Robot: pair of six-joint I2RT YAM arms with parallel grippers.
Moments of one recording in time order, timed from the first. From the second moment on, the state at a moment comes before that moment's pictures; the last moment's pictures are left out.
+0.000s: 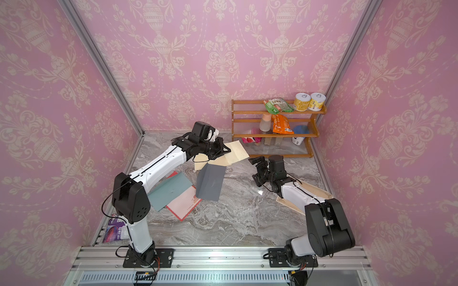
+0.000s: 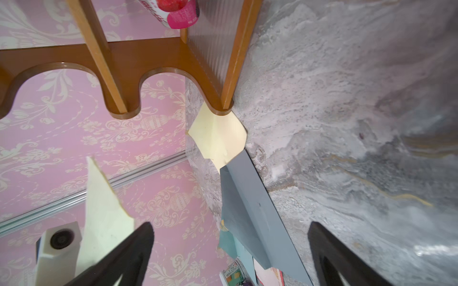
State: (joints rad) left arm -0.53 1.88 1.71 -0.52 0.48 -0.95; right arm 0.20 1.44 0.71 0.12 -0.36 1.45
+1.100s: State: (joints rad) left arm -0.54 2.02 1.79 -0.51 0.49 -0.96; right arm 0.20 1.54 0.71 0.50 -0.43 1.62
